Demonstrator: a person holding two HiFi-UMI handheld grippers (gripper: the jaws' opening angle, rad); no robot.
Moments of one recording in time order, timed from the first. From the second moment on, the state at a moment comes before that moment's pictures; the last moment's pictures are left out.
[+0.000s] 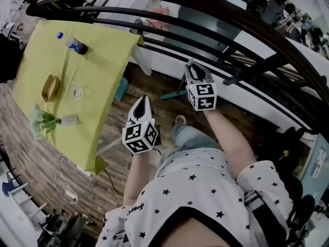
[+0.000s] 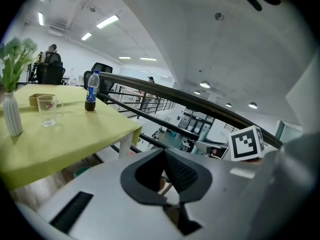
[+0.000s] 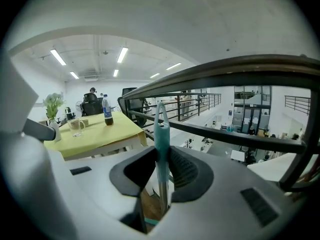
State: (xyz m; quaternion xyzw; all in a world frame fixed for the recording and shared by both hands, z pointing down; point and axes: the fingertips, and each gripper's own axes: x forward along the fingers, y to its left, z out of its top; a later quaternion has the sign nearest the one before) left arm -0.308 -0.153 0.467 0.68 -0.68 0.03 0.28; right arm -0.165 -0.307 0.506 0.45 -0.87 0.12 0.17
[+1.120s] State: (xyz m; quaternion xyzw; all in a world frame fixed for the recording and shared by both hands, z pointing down) left arm -0.313 -0.233 0.541 0.68 -0.66 0.07 0.31; right arm -0.169 -0.408 0.616 0.48 -0.84 0.17 0.19
